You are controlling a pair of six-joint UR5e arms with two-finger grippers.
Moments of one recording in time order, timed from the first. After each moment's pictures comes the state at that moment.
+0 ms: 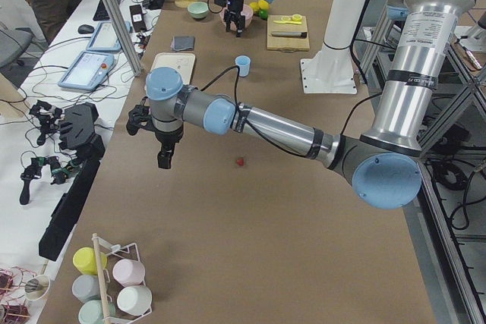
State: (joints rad) left arm -1.50 -1.80 -1.67 -1.60 -2.36 -0.20; right arm 0.75 -1.02 1.77 -1.27 2.11 0.58
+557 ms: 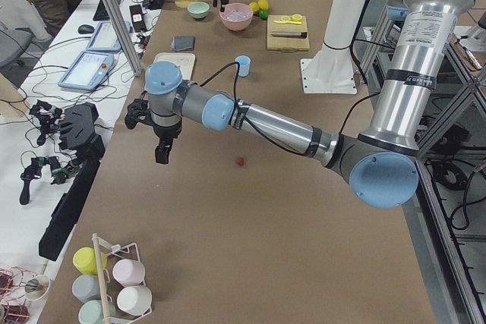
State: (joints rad) left arm -1.50 -1.81 -1.68 -1.60 -2.36 -0.20; right arm 0.97 -1.15 1.82 -1.28 2.21 0.56
